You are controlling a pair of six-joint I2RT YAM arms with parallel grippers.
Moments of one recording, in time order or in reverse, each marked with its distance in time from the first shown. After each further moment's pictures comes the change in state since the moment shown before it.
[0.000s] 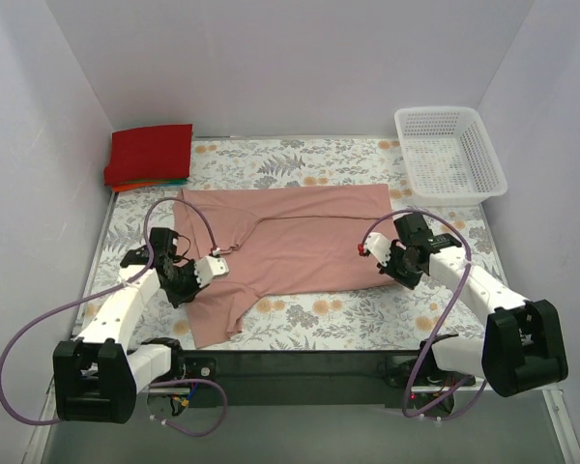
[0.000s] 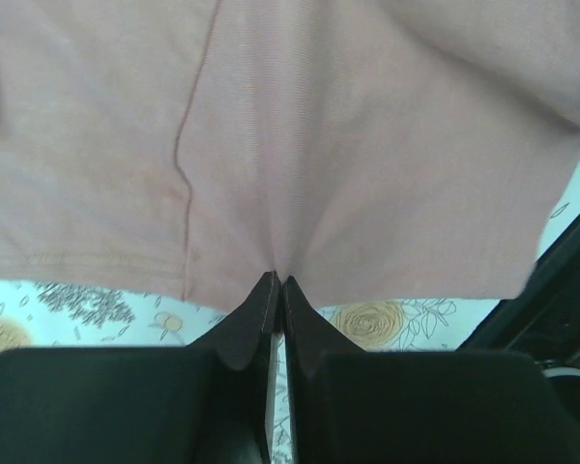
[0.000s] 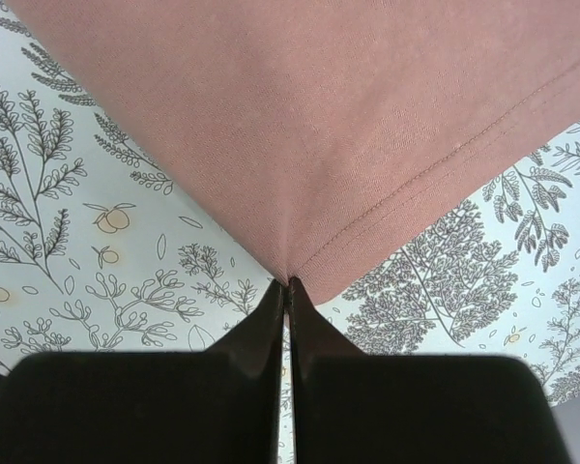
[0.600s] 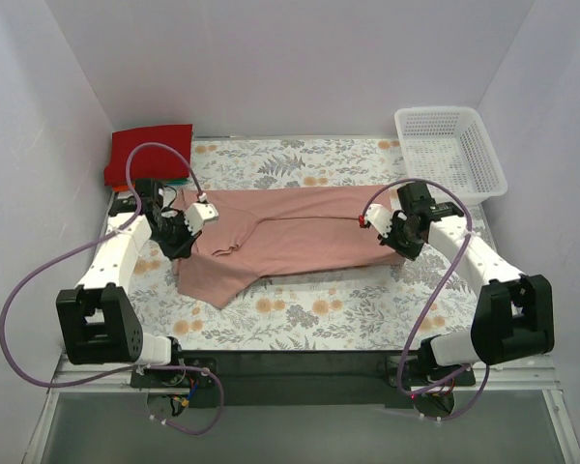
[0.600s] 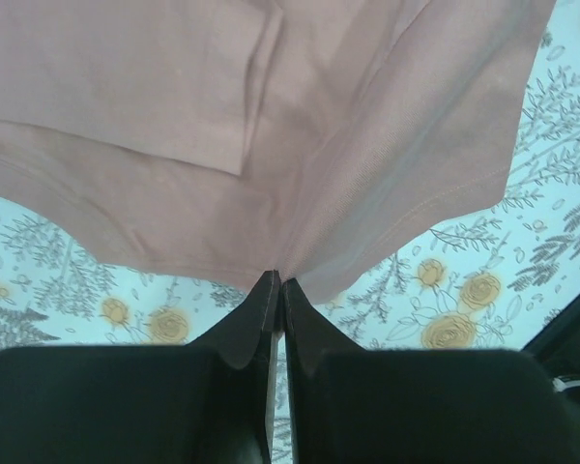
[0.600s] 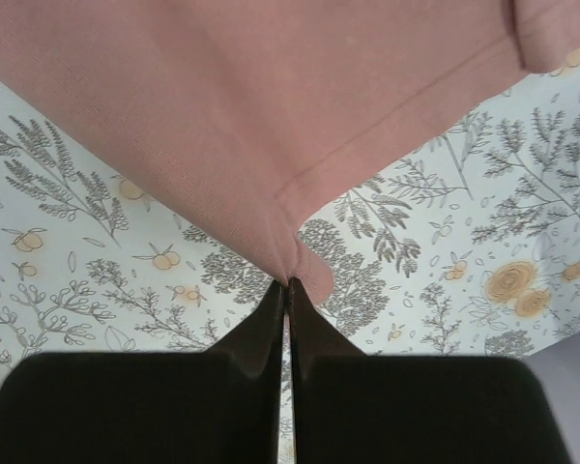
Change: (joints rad) left arm 0.105 0.294 0.438 -0.089 0.095 -0.051; right arm -0.055 0.138 0.261 -0.084 -0.006 -0.072
